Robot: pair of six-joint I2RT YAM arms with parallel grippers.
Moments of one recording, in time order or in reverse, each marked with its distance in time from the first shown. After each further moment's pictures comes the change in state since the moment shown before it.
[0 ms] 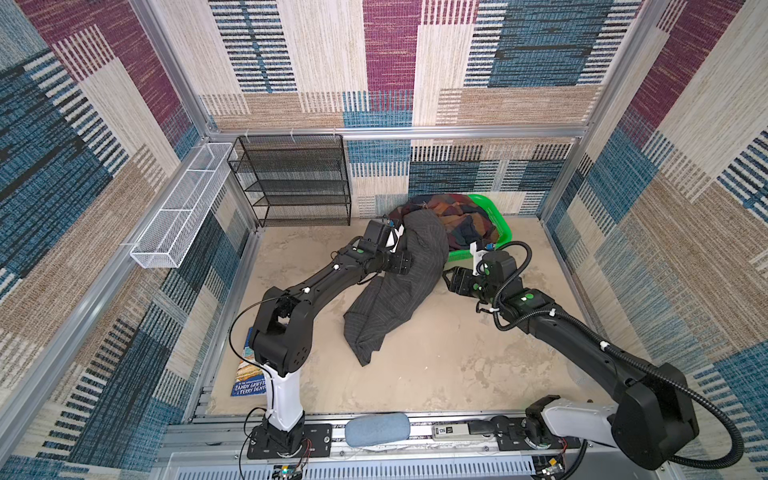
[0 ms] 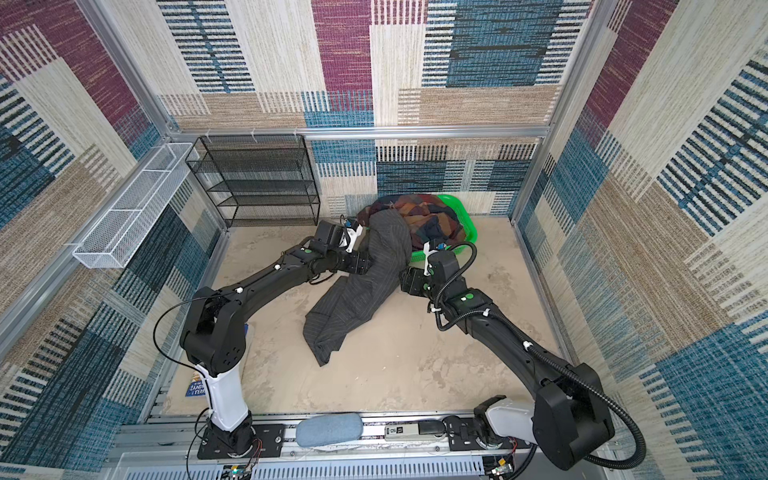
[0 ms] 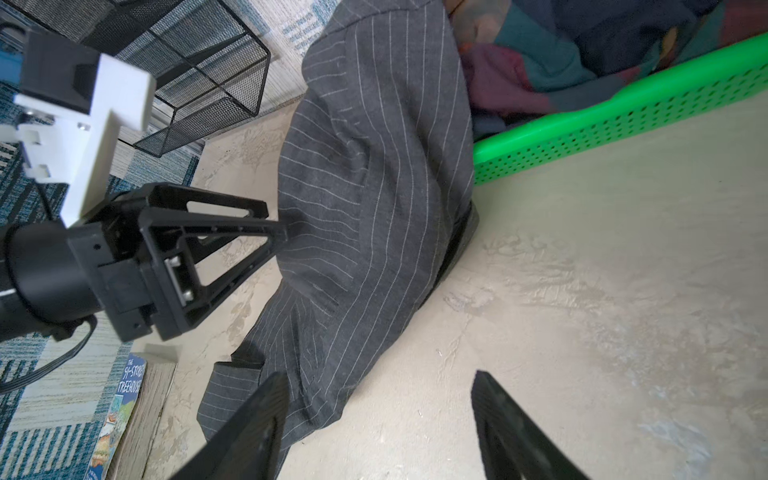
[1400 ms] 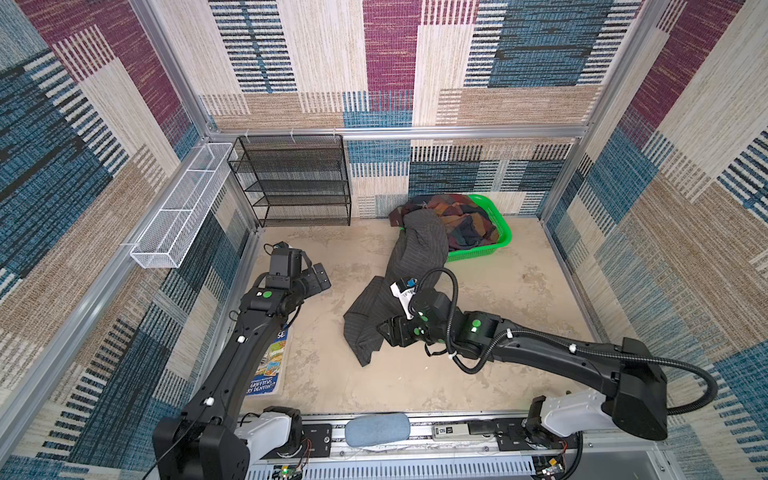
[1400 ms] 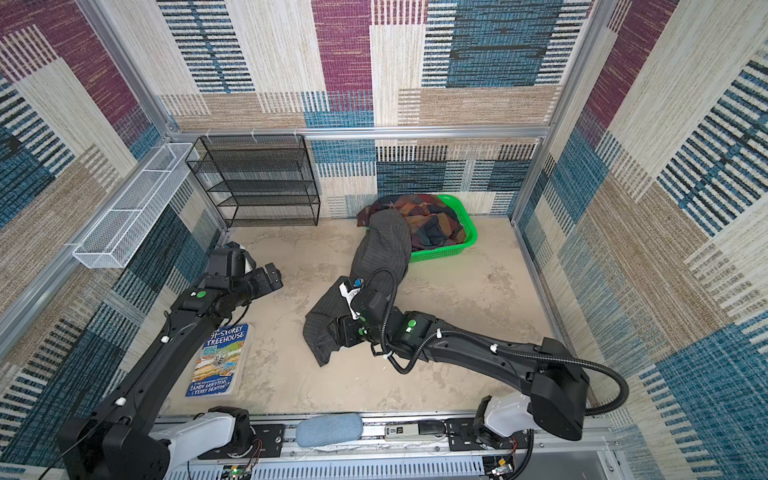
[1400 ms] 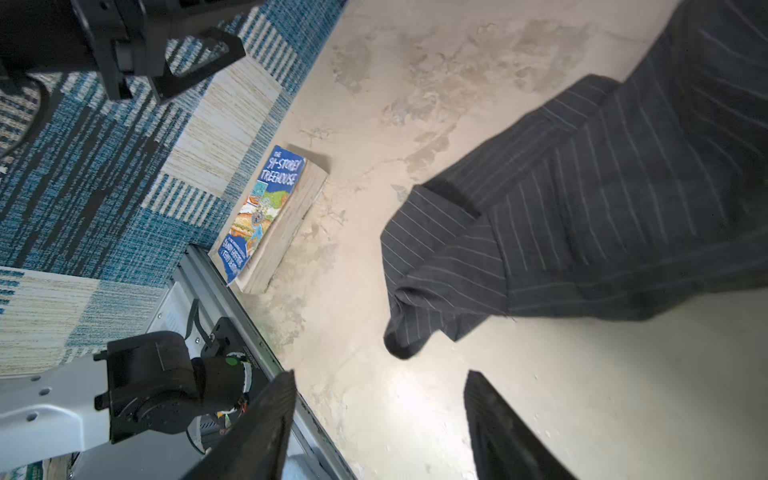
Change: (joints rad) left arm 0.372 -0.691 -0.457 -0.282 -0.271 -0.291; right arm 0.594 0.085 0.092 -0.059 0.055 0.086
